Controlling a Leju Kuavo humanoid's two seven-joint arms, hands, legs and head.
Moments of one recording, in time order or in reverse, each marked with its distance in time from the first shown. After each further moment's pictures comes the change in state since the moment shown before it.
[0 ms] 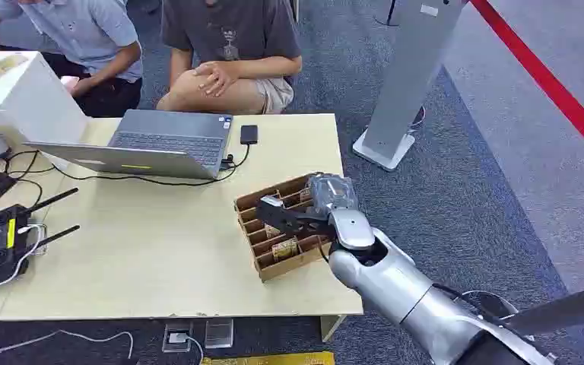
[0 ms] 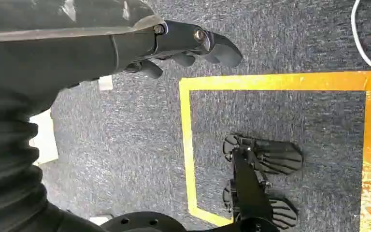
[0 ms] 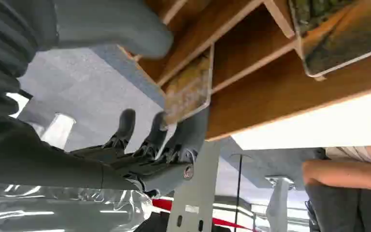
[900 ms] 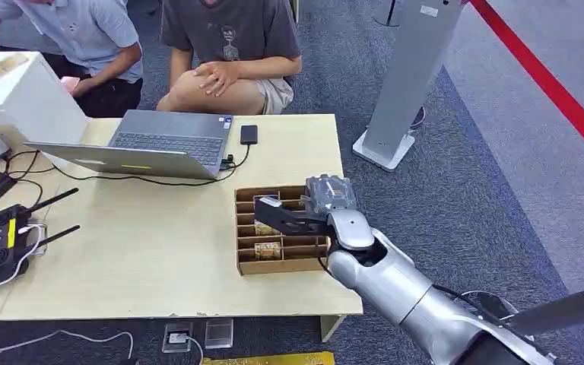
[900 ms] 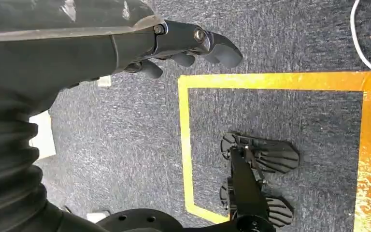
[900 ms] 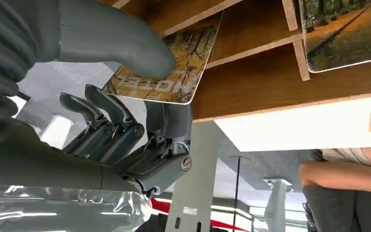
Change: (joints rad) left arm 0.000 -0.002 0.000 0.000 0.035 0.013 -0.005; right arm 0.000 0.000 0.004 -0.006 -0.011 -0.003 -0.002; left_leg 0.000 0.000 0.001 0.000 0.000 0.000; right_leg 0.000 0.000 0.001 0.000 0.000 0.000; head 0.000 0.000
